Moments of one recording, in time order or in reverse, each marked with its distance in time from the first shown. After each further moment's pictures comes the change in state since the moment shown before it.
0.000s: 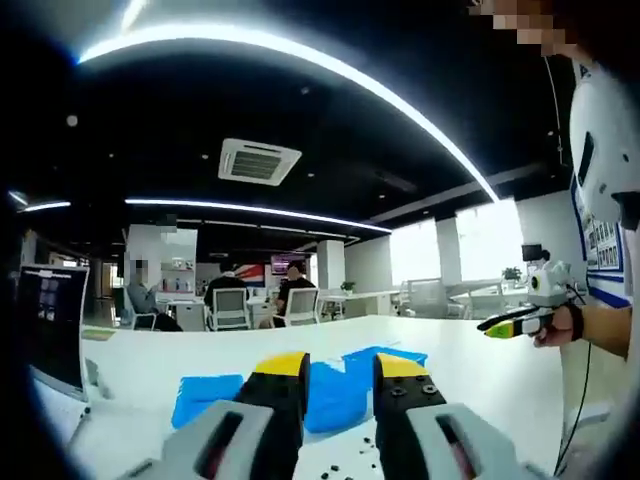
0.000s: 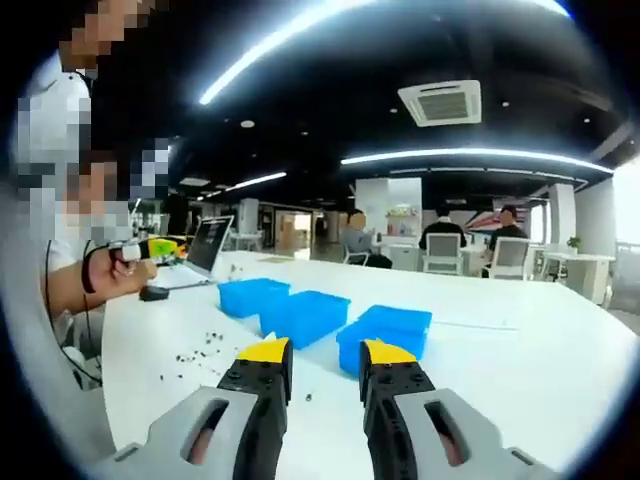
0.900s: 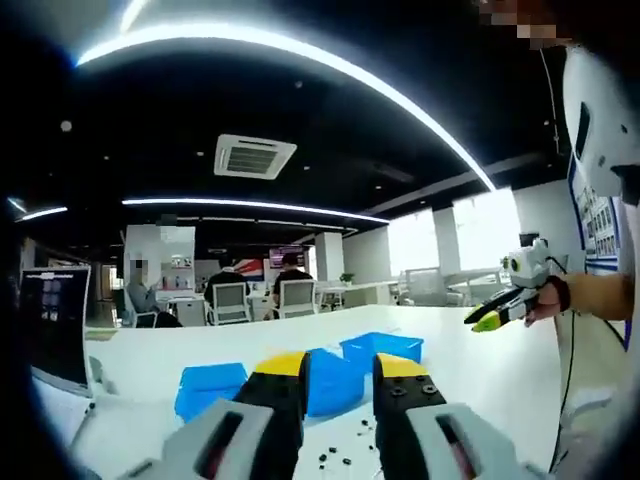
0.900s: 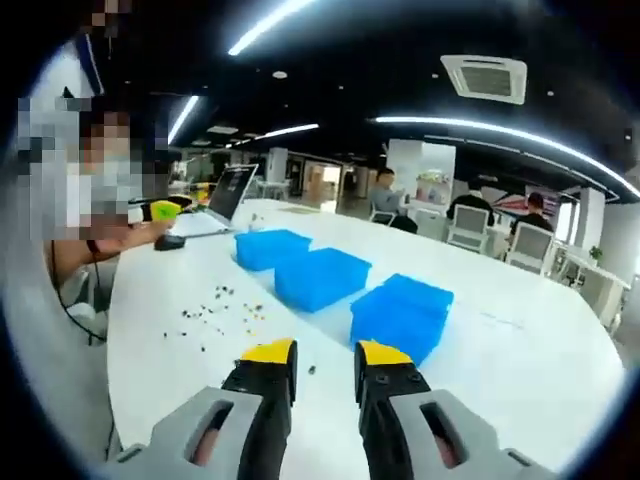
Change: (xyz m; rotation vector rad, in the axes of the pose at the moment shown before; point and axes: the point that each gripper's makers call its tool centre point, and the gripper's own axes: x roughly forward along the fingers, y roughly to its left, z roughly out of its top) left arm -0.016 -0.005 -0.018 0.027 0.041 -0.008; right arm 0.023 0.006 -0.026 -0.092 0.260 0.145
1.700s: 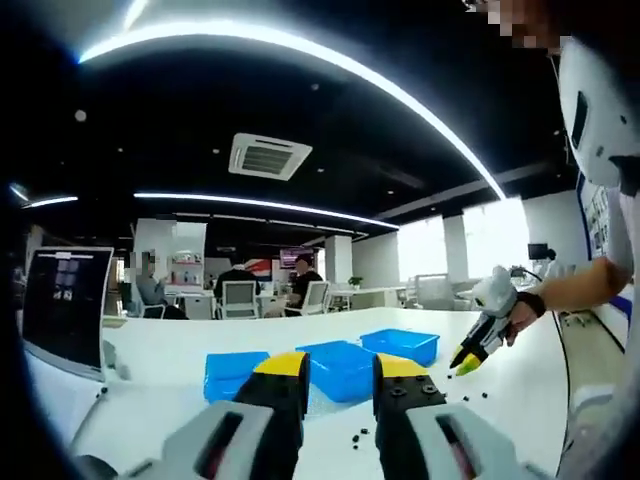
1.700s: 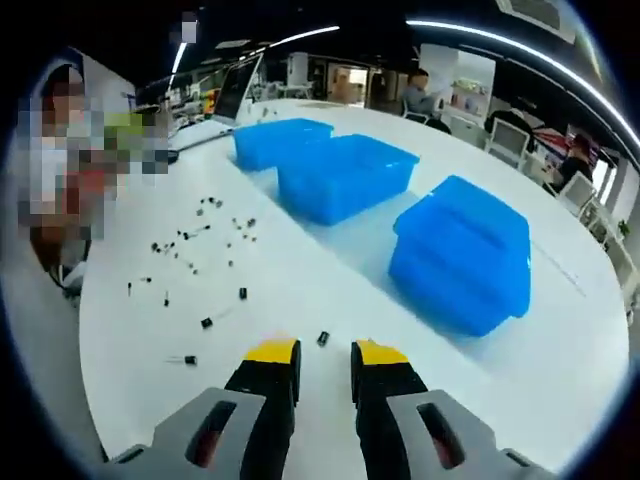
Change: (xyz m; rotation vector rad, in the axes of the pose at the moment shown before) left arm -0.024 0.046 -0.016 -0.042 -0.023 0.041; right arm 0.085 0.022 -0.067 0.001 0.429 0.117
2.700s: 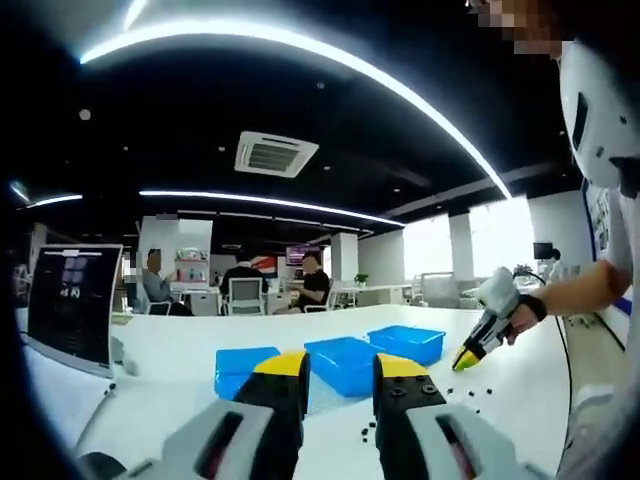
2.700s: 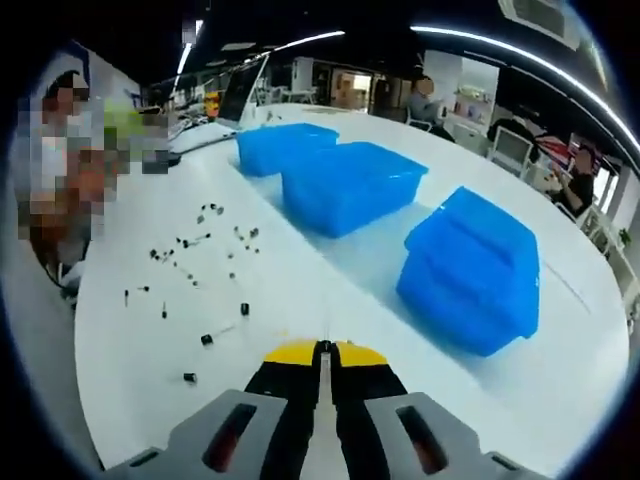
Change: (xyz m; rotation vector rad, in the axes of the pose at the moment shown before) left arm -0.005 0.007 -0.004 -0.005 0.017 0.024; right arm 0.000 0.008 0.023 -0.048 -0.106 0.019
